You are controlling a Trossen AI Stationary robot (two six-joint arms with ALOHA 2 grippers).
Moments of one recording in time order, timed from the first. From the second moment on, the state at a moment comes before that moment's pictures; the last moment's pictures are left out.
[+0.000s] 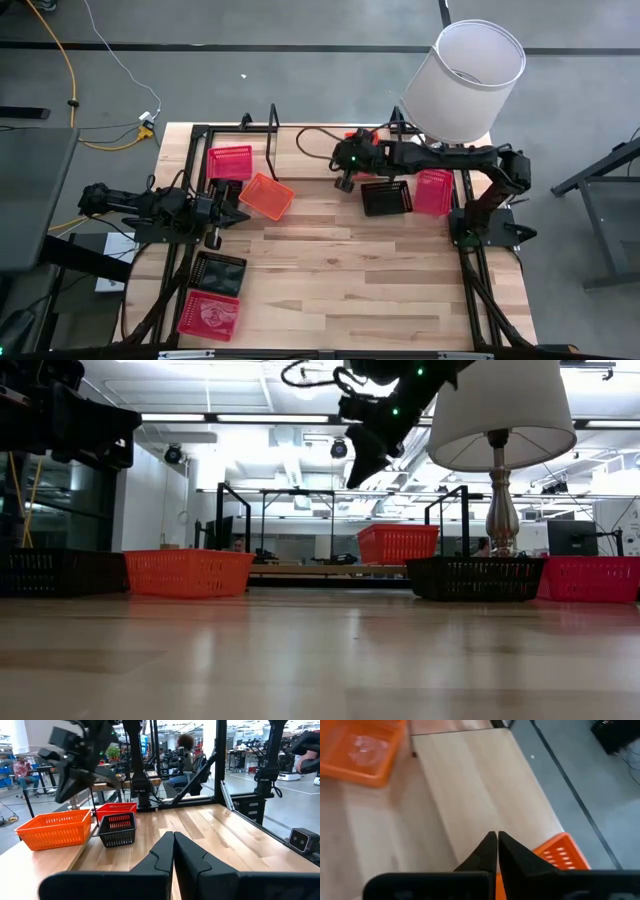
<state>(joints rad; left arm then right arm) -0.06 0.01 0.01 0.02 -0.06 0.08 -0.22 1.65 1.30 -0.47 0.35 -0.07</state>
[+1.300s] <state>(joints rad) -0.06 0.01 0.01 0.02 -0.06 0.08 -0.31 2.03 1.61 -0.81 0.64 -0.09</state>
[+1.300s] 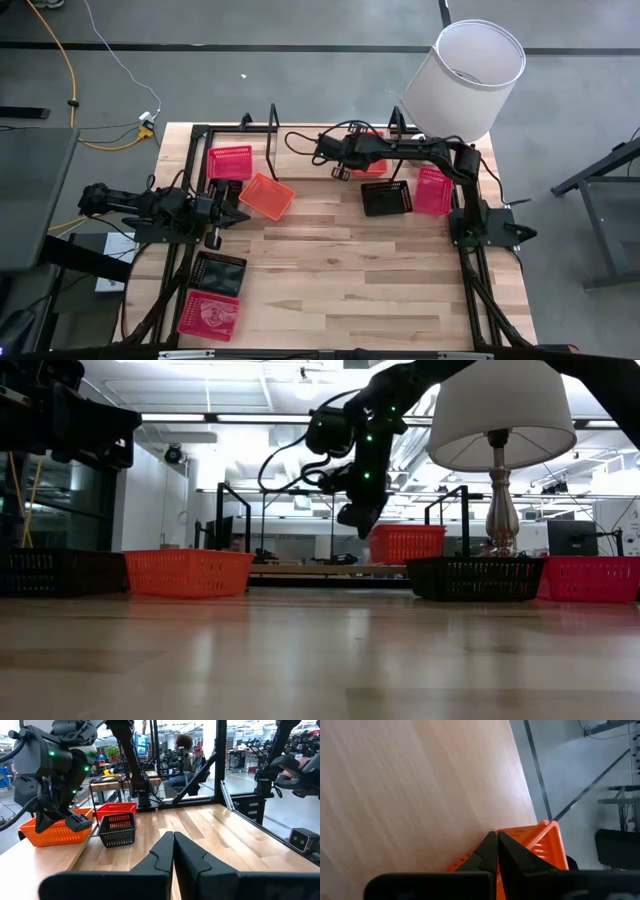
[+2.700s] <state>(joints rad) -0.06 0.01 0.01 0.02 -0.06 0.08 0.42 1.25 0.46 0.69 0.41 -0.10</state>
